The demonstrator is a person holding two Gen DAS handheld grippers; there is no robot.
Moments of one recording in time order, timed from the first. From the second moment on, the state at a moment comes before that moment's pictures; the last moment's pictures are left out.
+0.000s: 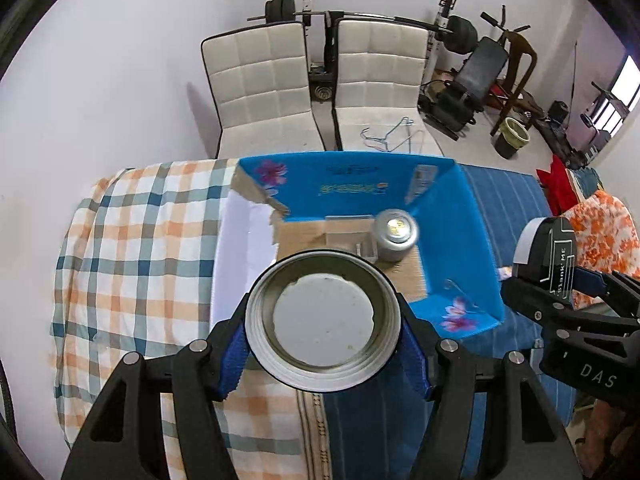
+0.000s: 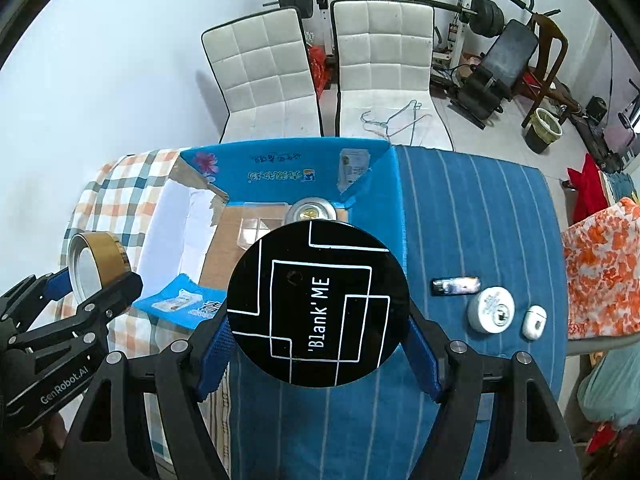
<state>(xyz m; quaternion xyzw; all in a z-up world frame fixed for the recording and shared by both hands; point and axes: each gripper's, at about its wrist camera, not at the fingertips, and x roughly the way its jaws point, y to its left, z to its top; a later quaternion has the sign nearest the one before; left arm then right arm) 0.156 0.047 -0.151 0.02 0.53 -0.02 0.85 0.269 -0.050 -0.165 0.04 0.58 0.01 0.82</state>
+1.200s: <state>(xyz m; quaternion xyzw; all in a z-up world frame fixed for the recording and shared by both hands) 0.328 0.079 -0.334 -0.03 0.70 -0.01 0.71 0.385 -0.047 -0.406 0.10 0.74 -0.05 0.67</state>
